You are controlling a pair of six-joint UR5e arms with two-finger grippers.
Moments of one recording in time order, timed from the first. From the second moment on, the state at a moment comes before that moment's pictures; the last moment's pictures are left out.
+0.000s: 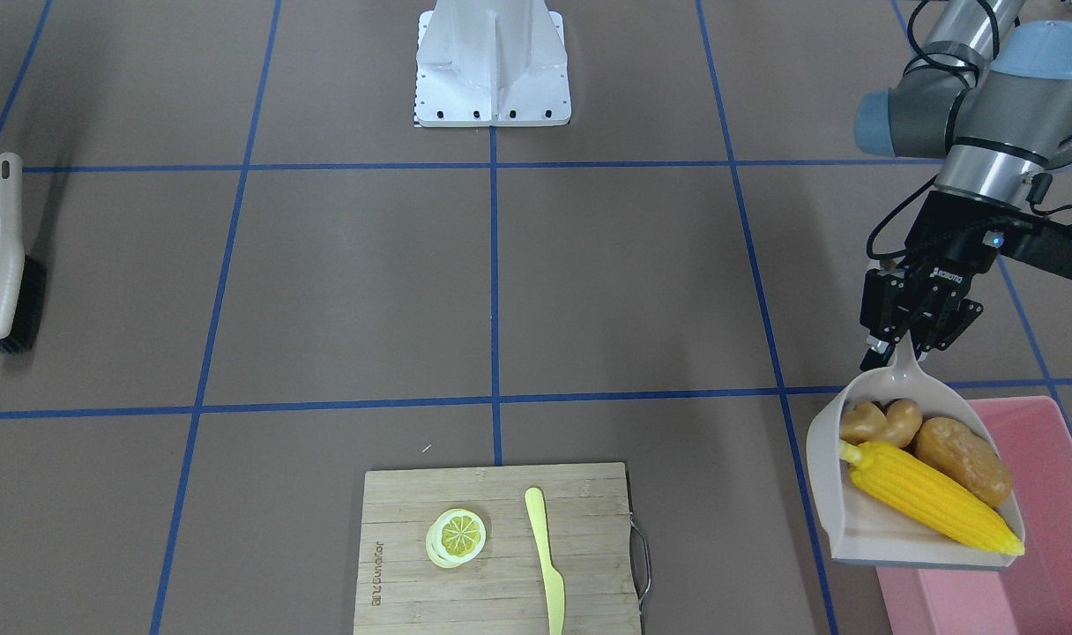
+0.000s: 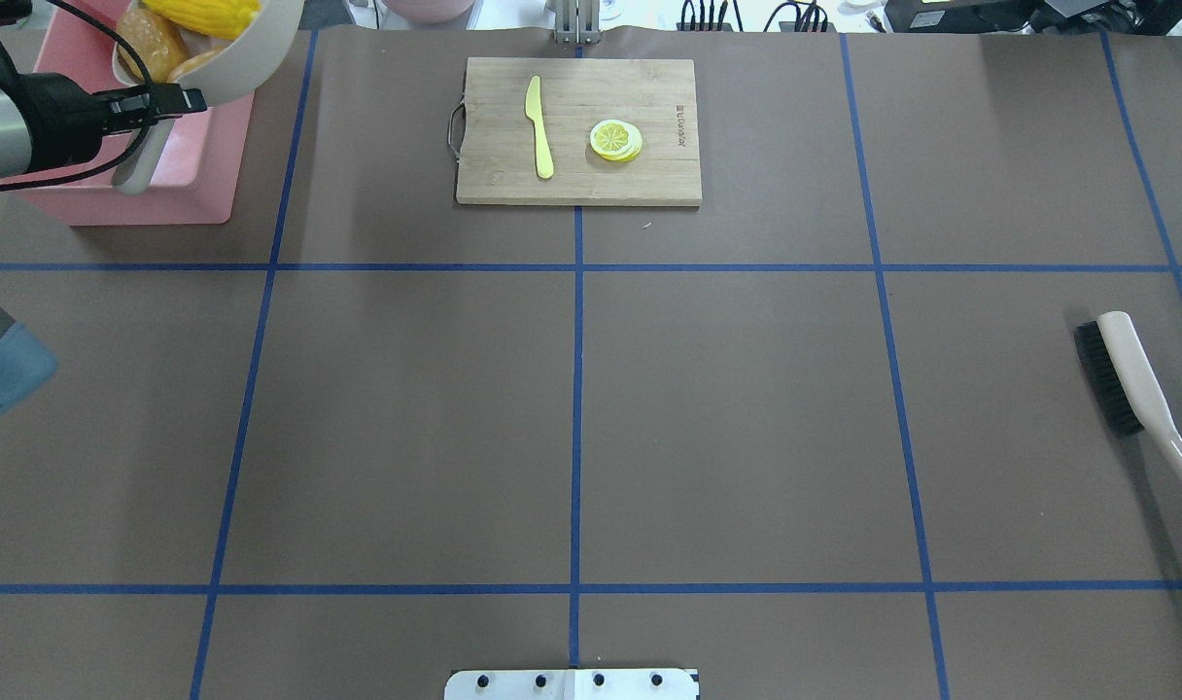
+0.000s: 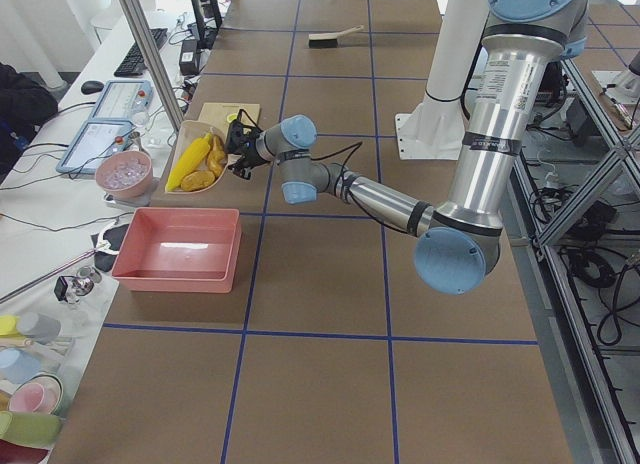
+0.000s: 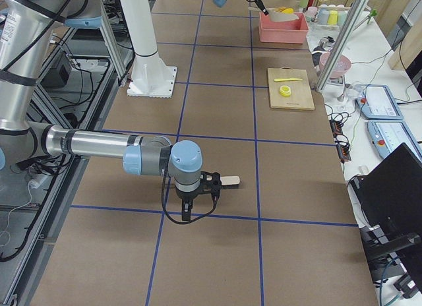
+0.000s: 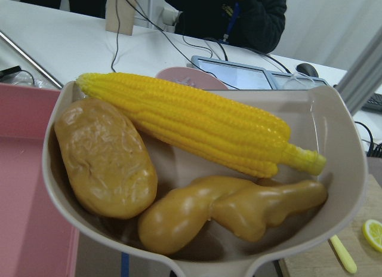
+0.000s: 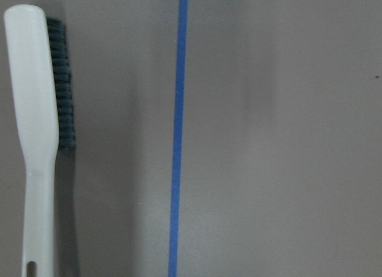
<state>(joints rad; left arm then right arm) -0.99 -1.78 -1.67 -2.59 -1.77 -1.27 1.57 -1.96 1.90 -1.56 2.31 -0.07</state>
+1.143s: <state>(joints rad) -1.13 -1.75 -1.67 -2.65 -2.06 -1.92 1.66 -1.85 1.84 -1.77 2.30 -0.13</state>
